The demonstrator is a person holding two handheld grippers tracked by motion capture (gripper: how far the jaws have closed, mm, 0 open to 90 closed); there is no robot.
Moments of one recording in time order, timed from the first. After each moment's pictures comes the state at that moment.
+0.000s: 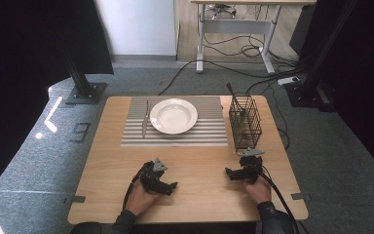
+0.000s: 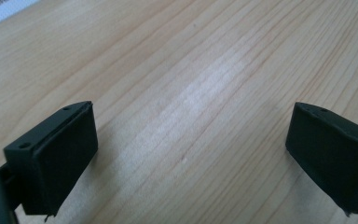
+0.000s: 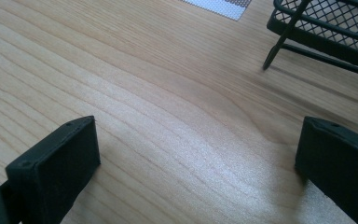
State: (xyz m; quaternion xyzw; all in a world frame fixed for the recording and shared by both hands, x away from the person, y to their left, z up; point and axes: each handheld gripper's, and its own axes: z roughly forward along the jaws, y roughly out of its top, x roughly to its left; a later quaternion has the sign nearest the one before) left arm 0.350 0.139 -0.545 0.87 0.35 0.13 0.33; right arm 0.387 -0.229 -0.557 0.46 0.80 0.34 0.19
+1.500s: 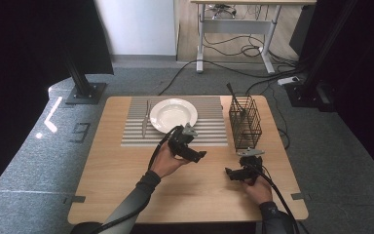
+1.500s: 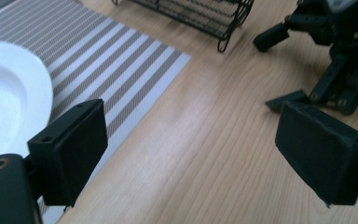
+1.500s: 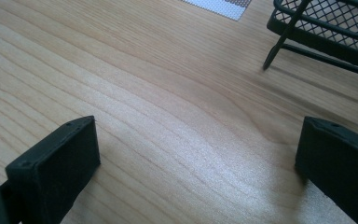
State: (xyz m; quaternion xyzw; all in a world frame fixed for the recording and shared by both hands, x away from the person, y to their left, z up) left arm 0.423 0.044 -0.442 0.88 0.25 0.12 0.38; right arm 0.387 -0.229 -0.557 0.46 0.80 0.34 0.19
